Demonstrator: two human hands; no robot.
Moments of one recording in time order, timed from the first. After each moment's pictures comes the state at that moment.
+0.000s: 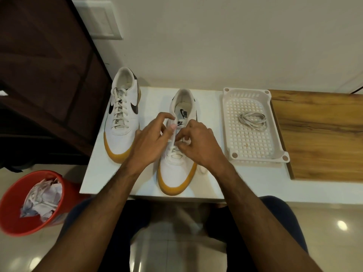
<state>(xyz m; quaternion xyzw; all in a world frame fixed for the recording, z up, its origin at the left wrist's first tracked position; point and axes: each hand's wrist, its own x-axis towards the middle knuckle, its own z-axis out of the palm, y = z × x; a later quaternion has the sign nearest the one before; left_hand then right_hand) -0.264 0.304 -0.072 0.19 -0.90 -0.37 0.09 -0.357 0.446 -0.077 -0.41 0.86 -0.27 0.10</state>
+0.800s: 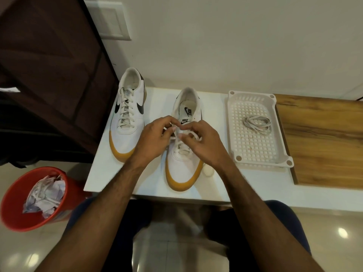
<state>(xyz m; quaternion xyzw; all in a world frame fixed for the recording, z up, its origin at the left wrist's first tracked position) -0.269 0.292 -0.079 0.18 -0.87 -0.44 0.14 -0.356 0.447 -0.078 -0.32 0.83 -0.44 0.16</state>
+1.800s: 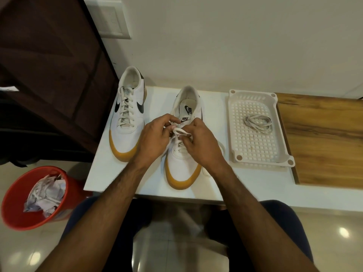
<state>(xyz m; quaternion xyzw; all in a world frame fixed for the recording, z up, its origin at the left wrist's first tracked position) -0.274 0.296 -0.085 0.20 -0.87 -0.42 0.16 -0.357 0.433 -0.096 -0.39 0.86 -0.32 0.07</state>
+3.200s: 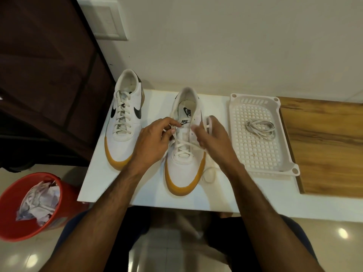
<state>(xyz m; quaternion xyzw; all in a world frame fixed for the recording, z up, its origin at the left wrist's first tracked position) -0.284 0.281 -0.094 0.18 -0.88 -0.41 0.16 -0.382 0.449 -0.071 -0.20 0.77 -0.56 0.22</state>
